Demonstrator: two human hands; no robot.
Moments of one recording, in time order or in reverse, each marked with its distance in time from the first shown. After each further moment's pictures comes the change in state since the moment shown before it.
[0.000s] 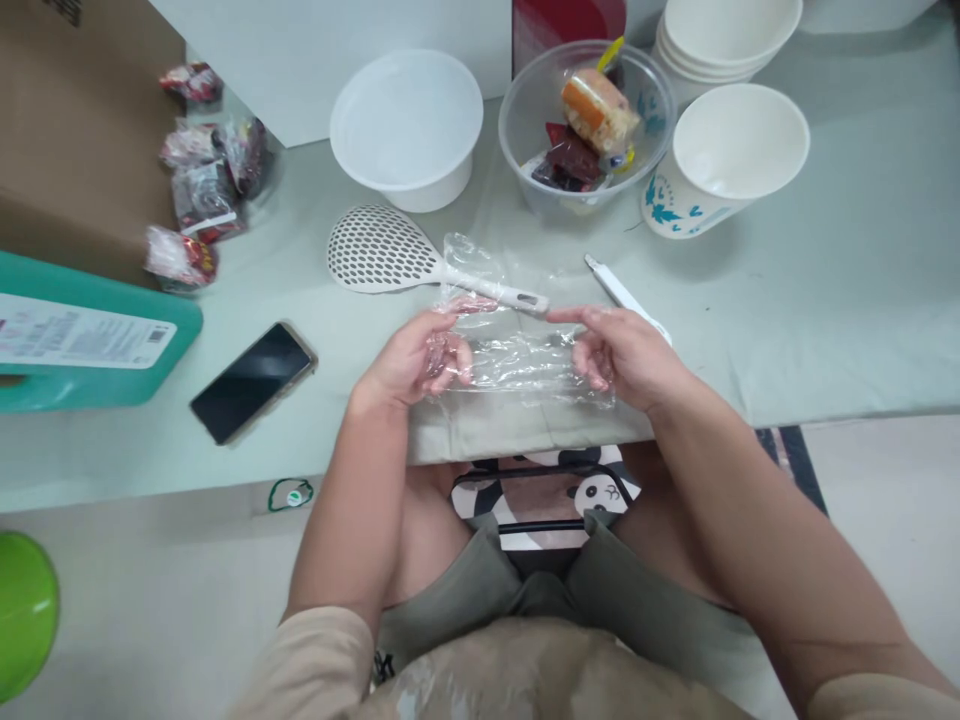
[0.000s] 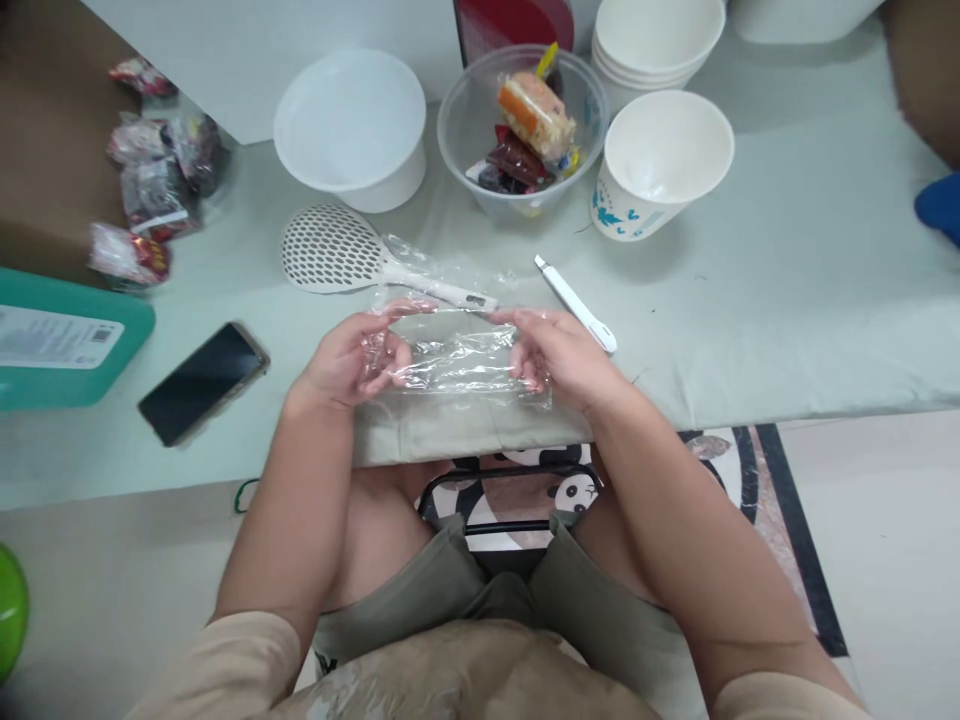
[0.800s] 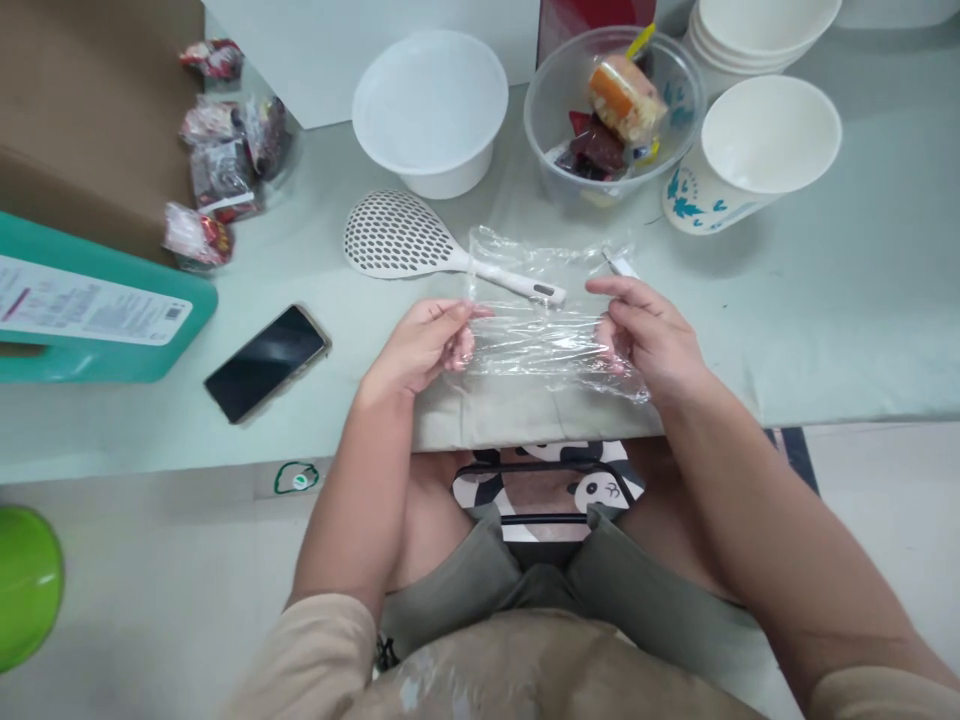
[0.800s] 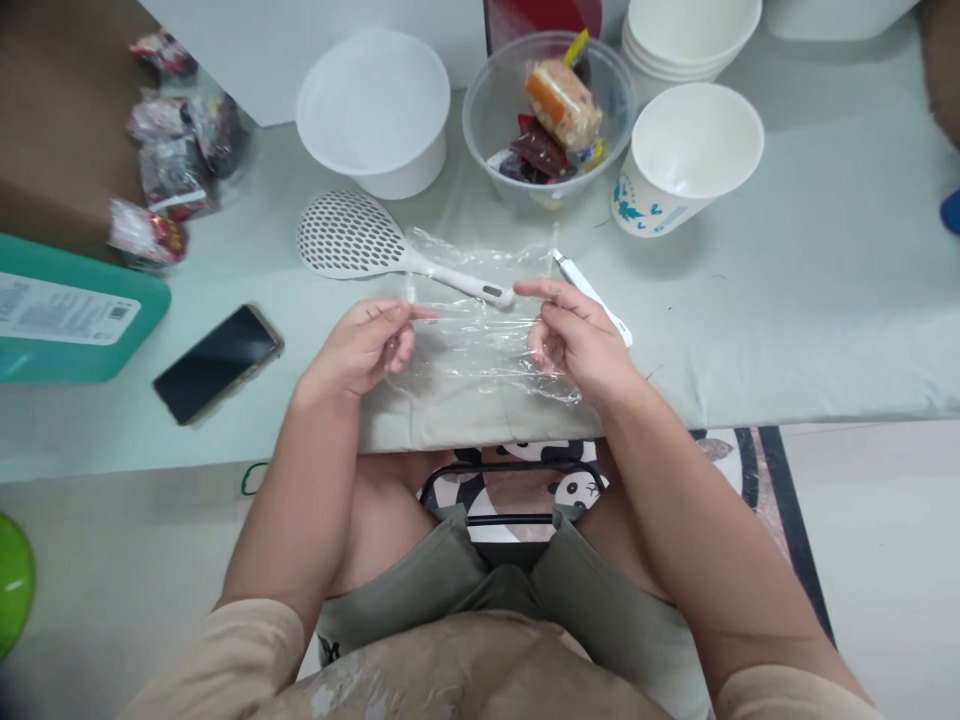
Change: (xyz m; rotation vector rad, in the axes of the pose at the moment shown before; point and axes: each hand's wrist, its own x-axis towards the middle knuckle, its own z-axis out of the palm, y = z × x) left_hand -0.005 -0.015 -0.006 0.043 0.173 0.087; right_hand 0.002 0.009 -0.004 -0.025 0.003 -0.245
